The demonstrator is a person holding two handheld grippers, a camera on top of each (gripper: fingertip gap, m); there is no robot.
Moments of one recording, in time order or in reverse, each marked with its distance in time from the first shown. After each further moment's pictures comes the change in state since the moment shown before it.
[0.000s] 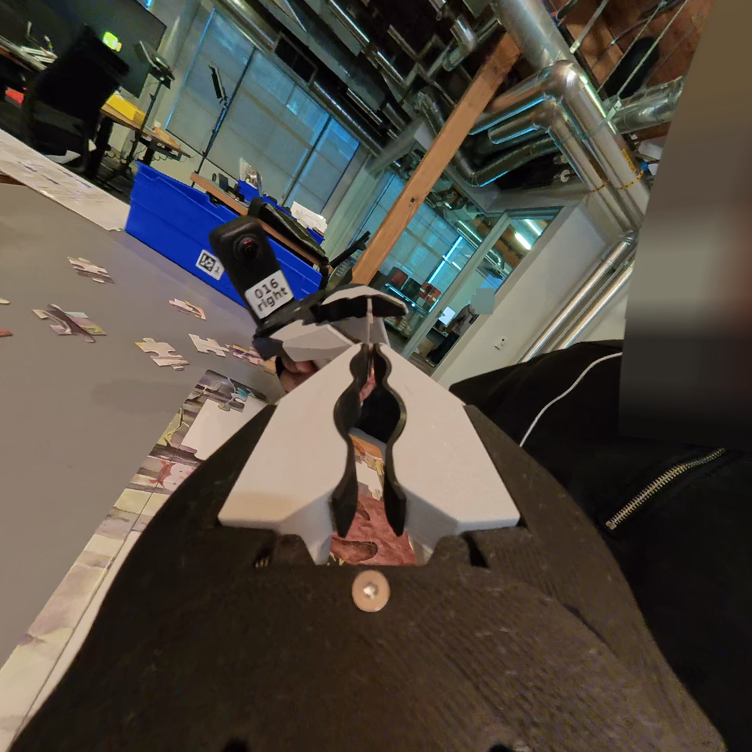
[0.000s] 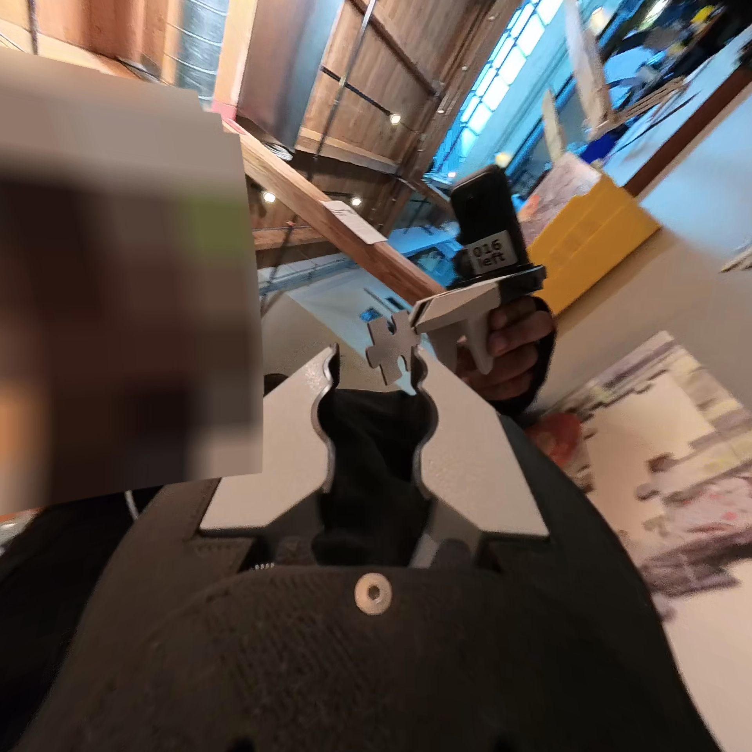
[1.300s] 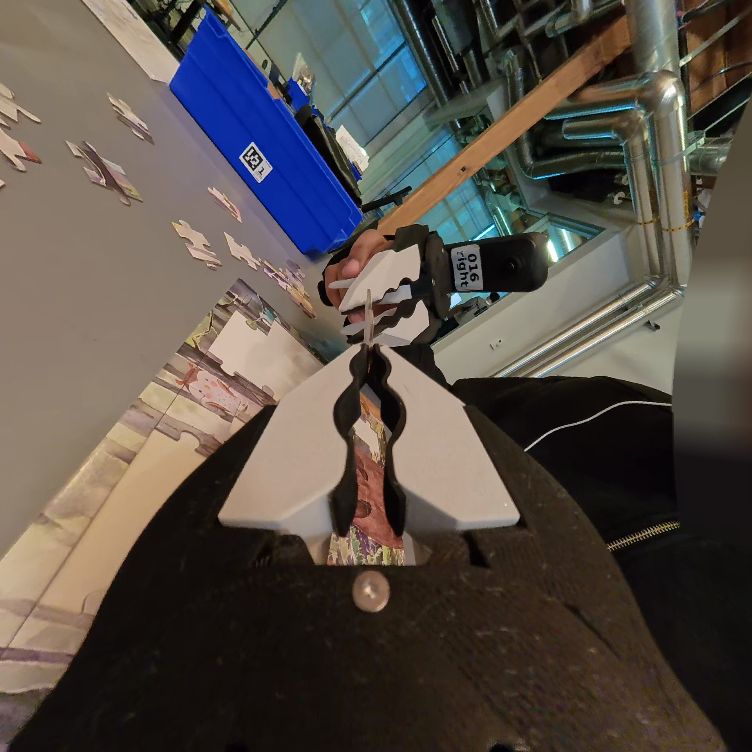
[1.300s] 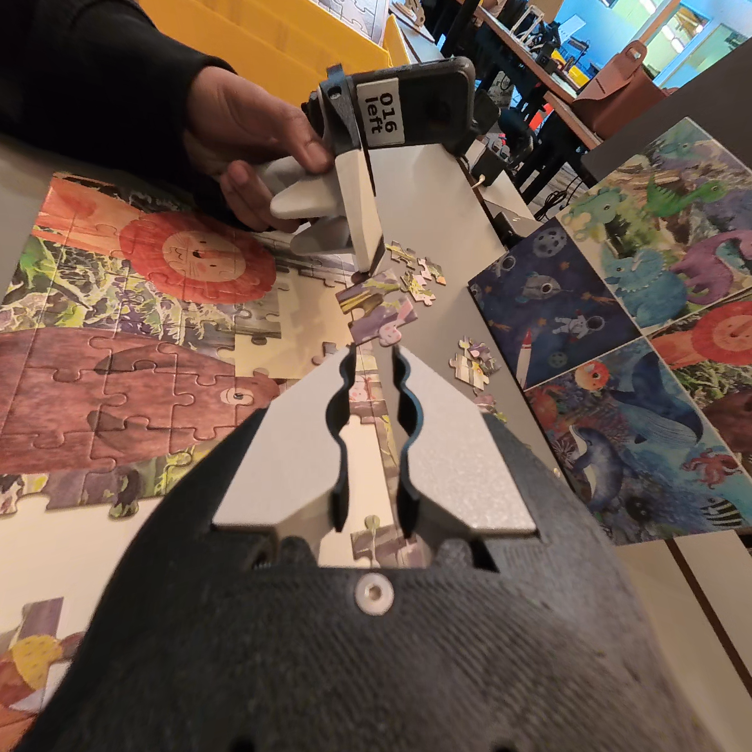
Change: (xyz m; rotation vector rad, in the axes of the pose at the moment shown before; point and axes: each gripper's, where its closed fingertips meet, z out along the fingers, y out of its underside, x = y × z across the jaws) left arm -0.039 0.032 0.000 -0.118 -0.121 -0.287; right arm 0.053 0.018 -0.048 -0.649 0.845 -1.389
